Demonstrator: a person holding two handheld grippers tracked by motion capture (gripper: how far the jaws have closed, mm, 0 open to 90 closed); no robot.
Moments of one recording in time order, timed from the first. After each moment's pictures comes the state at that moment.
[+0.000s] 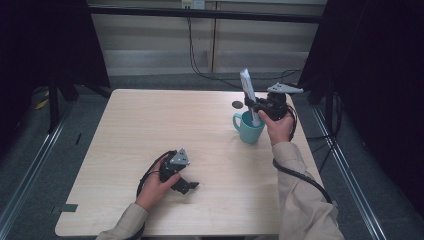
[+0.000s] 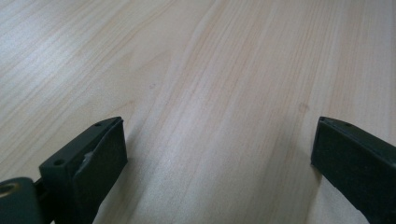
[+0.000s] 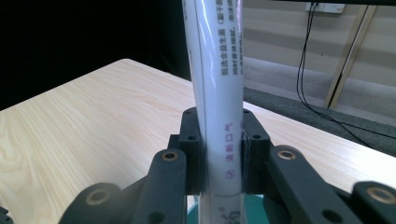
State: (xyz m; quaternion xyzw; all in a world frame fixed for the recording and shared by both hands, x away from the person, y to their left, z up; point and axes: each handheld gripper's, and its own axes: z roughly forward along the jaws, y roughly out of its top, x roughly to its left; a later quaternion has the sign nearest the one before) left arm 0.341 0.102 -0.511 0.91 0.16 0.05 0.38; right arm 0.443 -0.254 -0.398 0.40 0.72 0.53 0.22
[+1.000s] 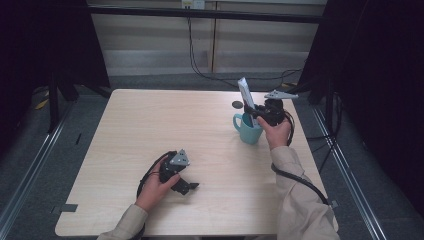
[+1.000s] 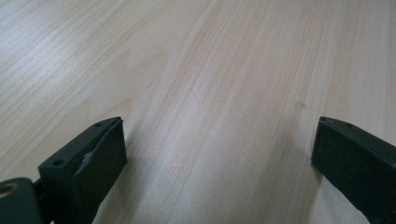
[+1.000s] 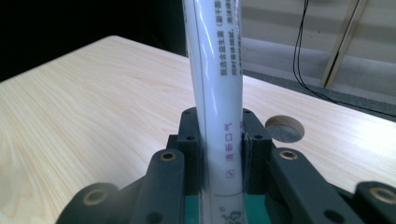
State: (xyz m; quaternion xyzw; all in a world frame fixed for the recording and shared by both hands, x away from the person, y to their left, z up) left arm 0.339 0.102 -0.511 0.91 0.16 0.05 0.38; right arm 0.445 -0.255 -0.426 0.42 0.73 0.50 0.21
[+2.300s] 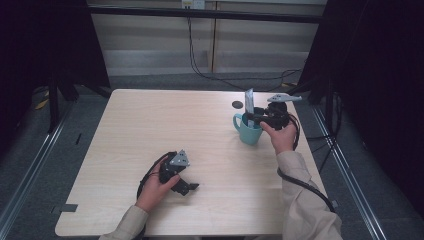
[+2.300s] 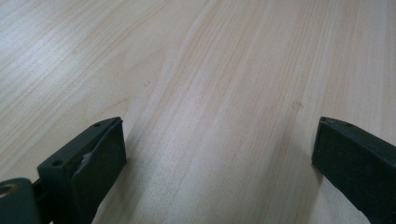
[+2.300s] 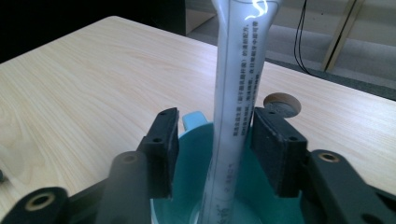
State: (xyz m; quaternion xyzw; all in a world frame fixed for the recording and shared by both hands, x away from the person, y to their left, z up) left arm 0.337 0.102 -0.511 0.91 0.16 0.05 0.38; right arm 0.429 -0.264 -0.422 0.43 0.75 0.47 0.19
